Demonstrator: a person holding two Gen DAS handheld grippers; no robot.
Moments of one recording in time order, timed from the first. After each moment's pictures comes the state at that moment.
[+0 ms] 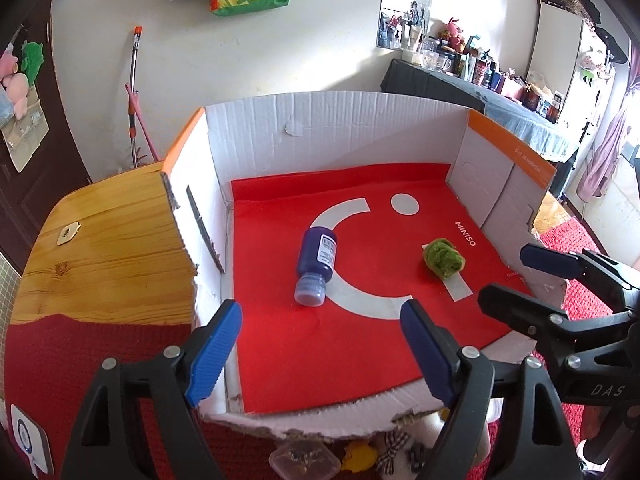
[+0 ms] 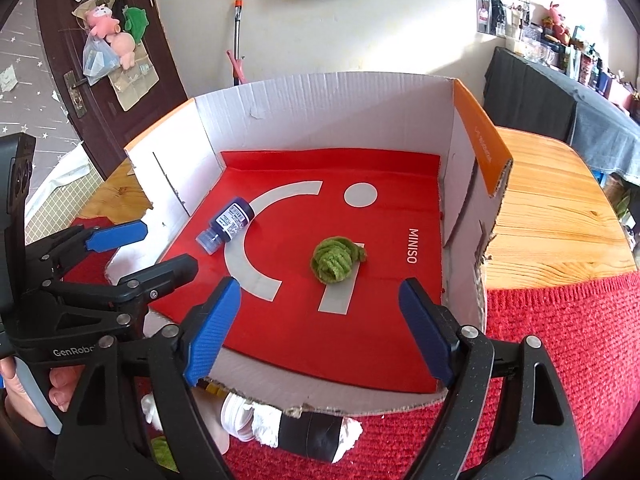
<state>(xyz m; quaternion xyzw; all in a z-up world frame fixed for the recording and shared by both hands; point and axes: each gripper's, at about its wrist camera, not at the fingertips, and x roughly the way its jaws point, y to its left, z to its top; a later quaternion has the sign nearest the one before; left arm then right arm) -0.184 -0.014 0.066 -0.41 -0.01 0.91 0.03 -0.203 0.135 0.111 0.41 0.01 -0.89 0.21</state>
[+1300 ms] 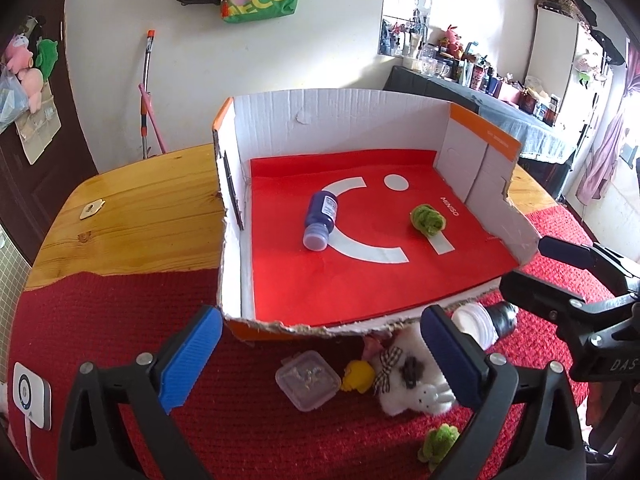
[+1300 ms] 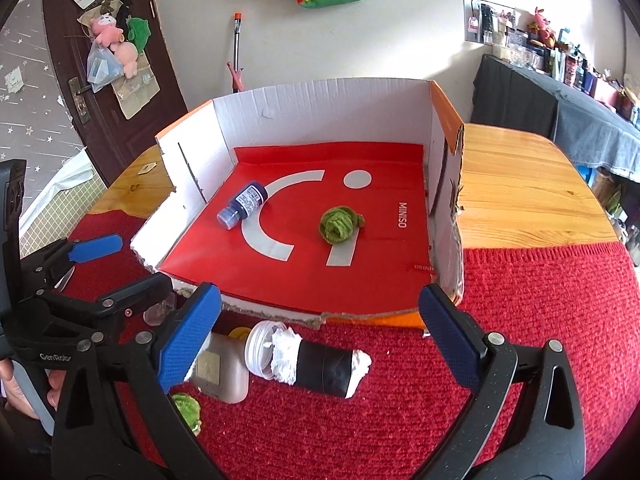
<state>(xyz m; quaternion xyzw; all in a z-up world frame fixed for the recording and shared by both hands) -0.122 -0.016 0.069 -0.40 -0.01 0.92 0.02 -0.150 0.143 0.116 0.39 0.00 -0.90 0.19</state>
